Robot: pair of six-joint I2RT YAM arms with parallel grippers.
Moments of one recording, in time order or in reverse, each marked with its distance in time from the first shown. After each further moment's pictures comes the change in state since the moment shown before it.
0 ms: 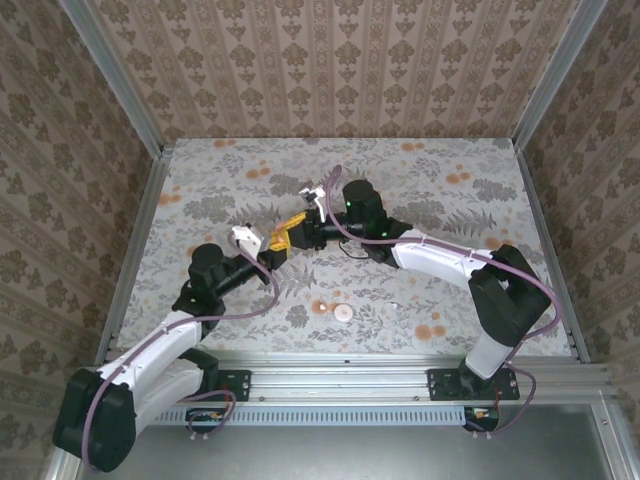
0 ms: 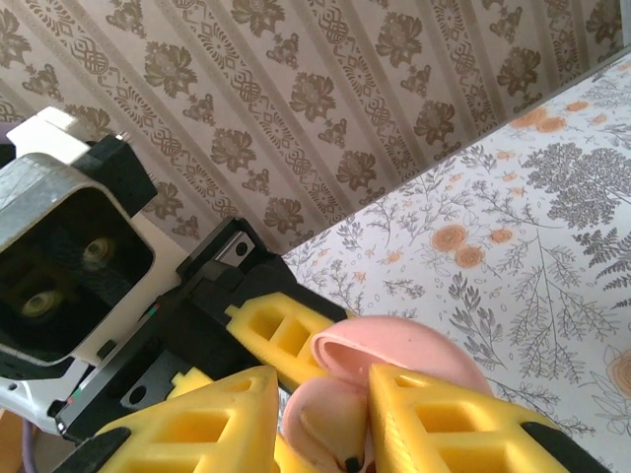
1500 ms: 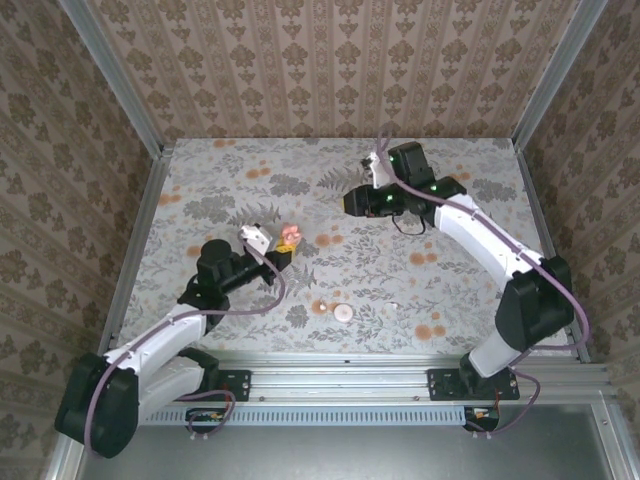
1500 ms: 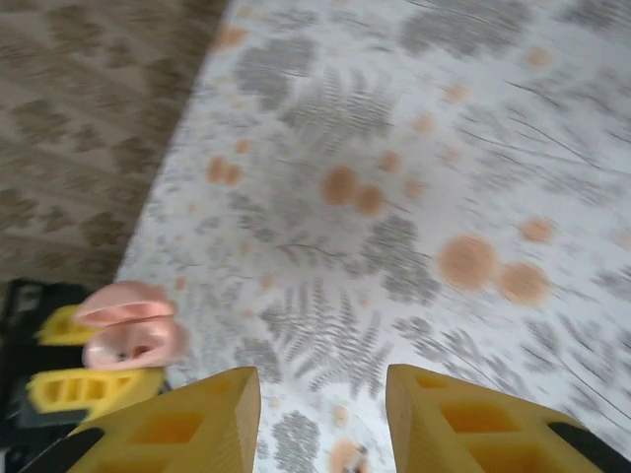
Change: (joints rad) left arm -0.014 0.087 0.025 -0.043 -0.003 0.046; right arm -0.302 -0.080 0.270 -0.915 0.179 0.006
